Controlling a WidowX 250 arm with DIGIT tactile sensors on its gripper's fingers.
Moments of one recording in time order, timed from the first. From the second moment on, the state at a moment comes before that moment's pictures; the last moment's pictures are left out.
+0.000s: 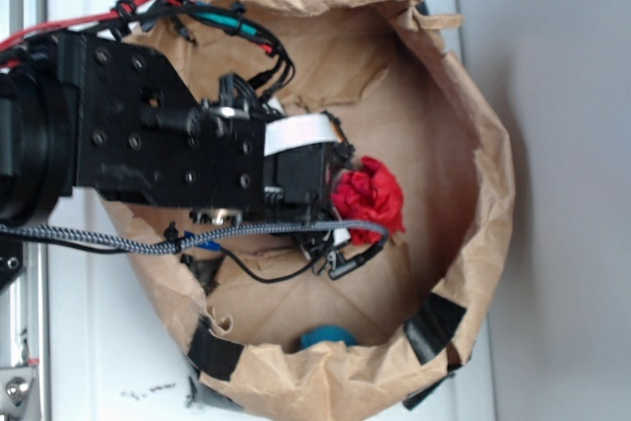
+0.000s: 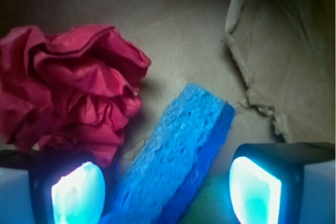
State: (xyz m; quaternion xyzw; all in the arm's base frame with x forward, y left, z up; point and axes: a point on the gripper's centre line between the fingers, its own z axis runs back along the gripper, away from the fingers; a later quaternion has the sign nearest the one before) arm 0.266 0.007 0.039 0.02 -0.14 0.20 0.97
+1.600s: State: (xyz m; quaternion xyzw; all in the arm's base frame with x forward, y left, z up) arm 0.240 0.006 0.081 0.00 -0.11 0.18 0.98
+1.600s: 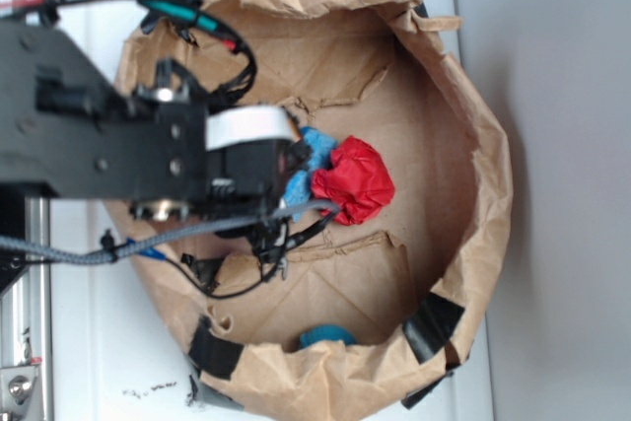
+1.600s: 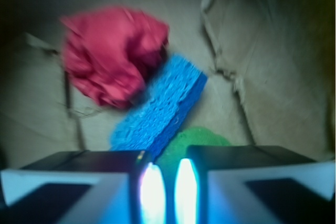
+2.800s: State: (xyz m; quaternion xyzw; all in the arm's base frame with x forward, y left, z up) arm 0.267 0.009 0.043 -0.04 -0.03 0.14 0.99
